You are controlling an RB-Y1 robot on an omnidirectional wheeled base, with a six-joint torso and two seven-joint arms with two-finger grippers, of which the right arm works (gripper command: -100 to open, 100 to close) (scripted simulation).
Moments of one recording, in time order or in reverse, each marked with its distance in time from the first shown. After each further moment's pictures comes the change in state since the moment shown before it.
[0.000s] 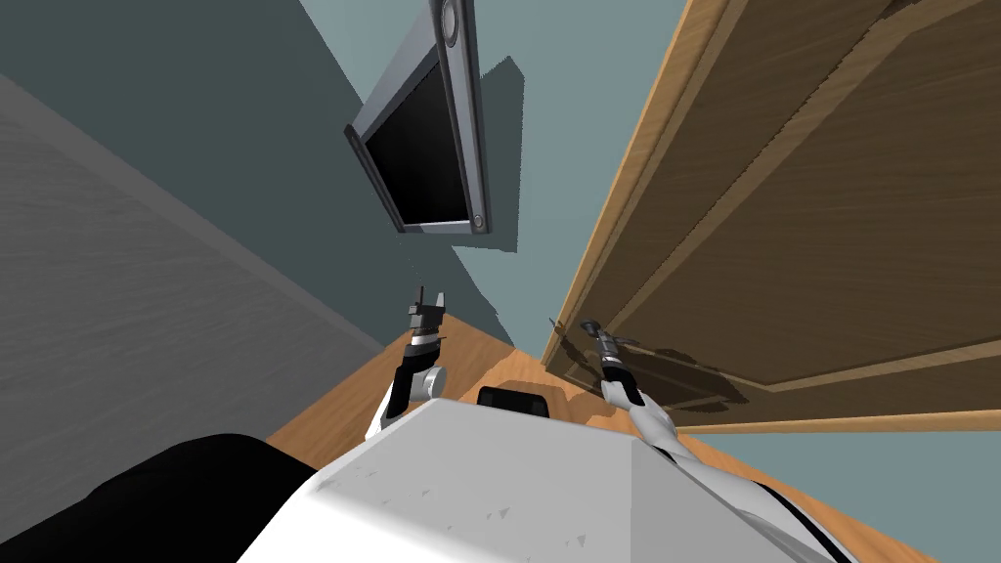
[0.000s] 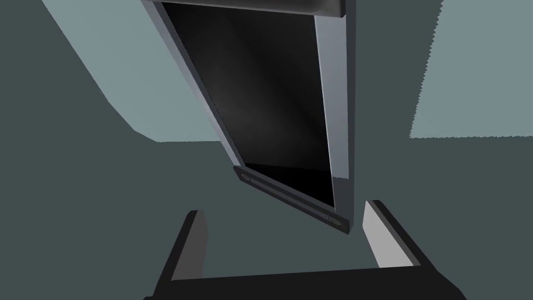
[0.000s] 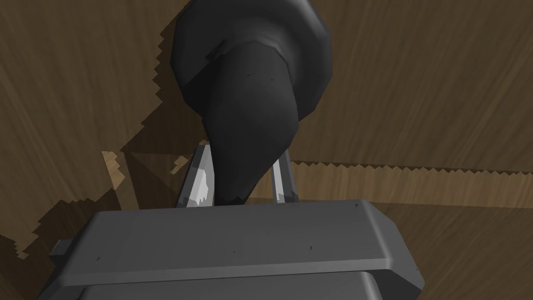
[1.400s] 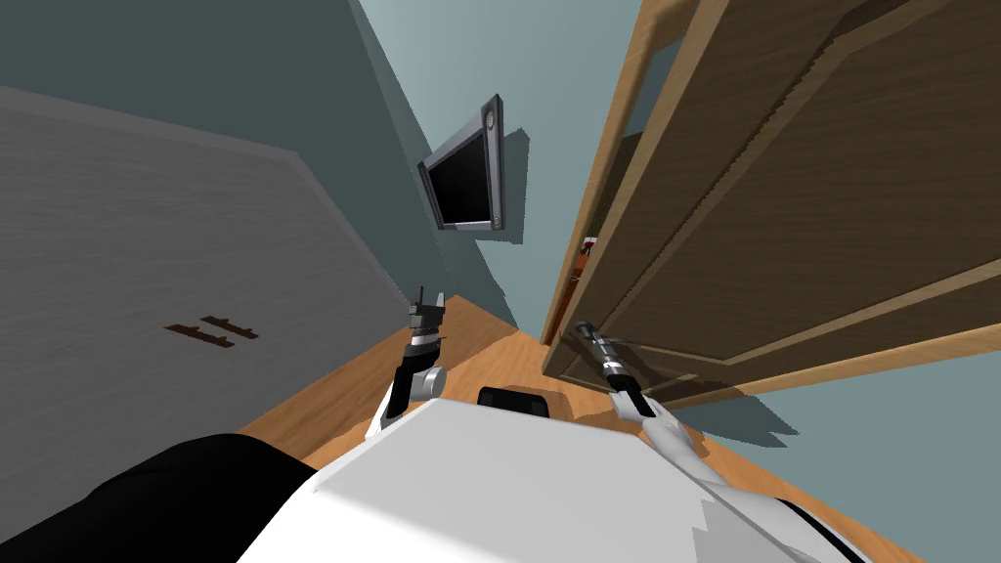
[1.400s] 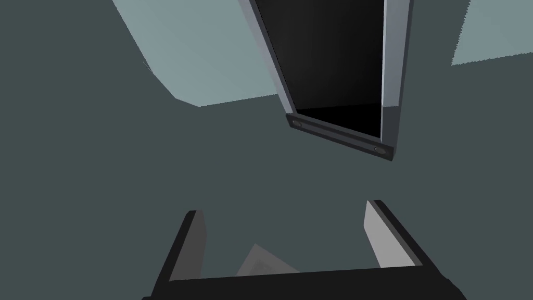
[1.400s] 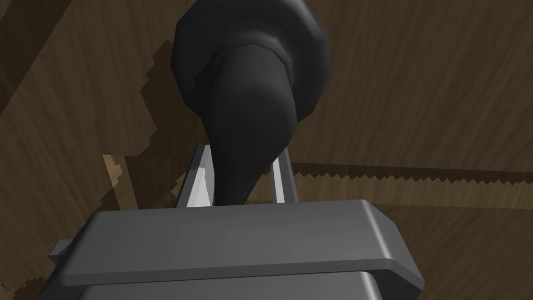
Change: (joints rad) arm 0.065 -0.068 0.147 -0.039 0.073 -0.073 -0.157
